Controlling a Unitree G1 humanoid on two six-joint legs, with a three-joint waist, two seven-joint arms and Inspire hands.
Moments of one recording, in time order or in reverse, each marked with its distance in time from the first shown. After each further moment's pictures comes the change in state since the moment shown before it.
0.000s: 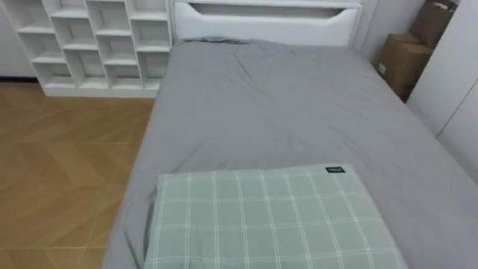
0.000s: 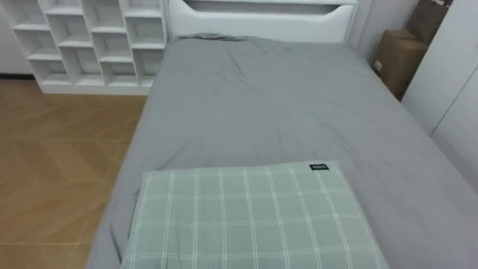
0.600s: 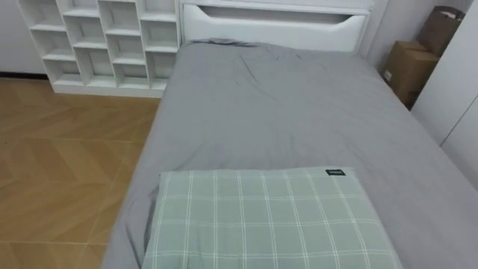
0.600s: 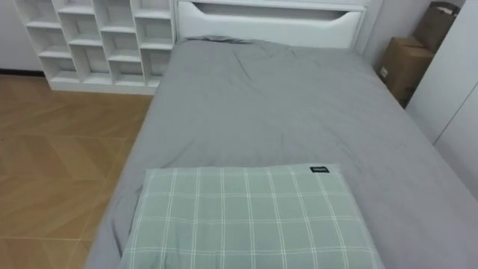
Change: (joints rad) left arm -0.008 0.004 -0.009 -0.073 0.014 0.009 0.000; right arm -0.002 -0.001 0.002 0.024 0.053 -0.007 0.048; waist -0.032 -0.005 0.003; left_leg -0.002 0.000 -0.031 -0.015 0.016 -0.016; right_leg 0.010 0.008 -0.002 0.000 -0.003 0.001
